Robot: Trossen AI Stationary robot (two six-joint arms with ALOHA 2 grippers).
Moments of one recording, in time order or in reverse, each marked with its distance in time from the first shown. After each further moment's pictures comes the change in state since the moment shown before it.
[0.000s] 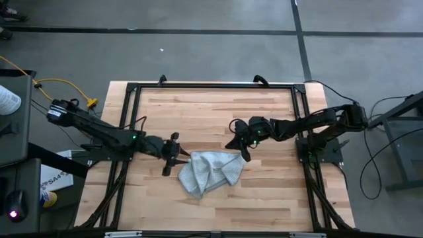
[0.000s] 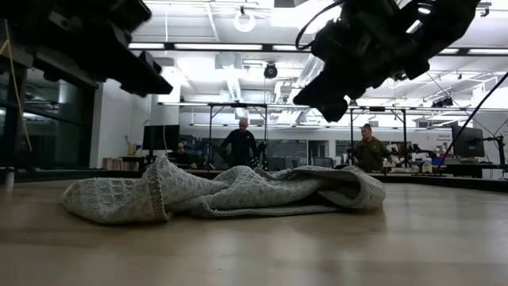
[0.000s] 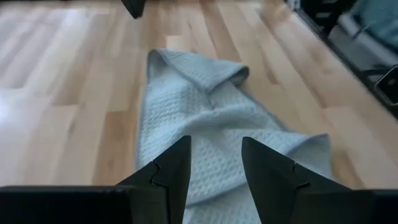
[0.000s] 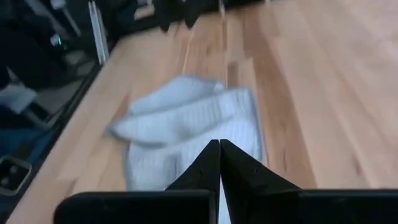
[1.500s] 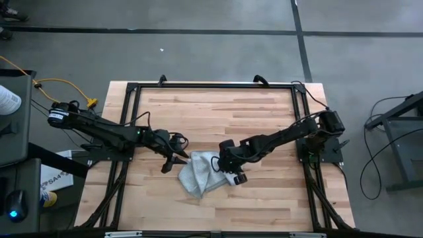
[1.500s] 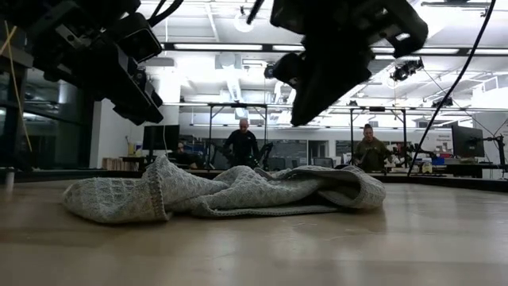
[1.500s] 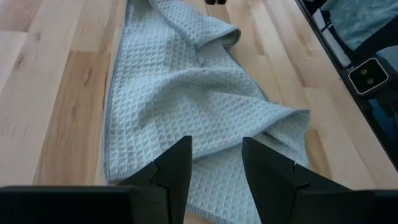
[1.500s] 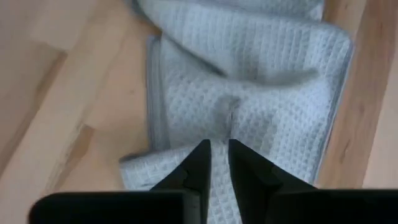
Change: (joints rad) left arm 0.118 0.040 -0.001 -0.086 0.231 -0.127; right arm 0.287 0.317 0.600 -0.827 0.255 -0.329
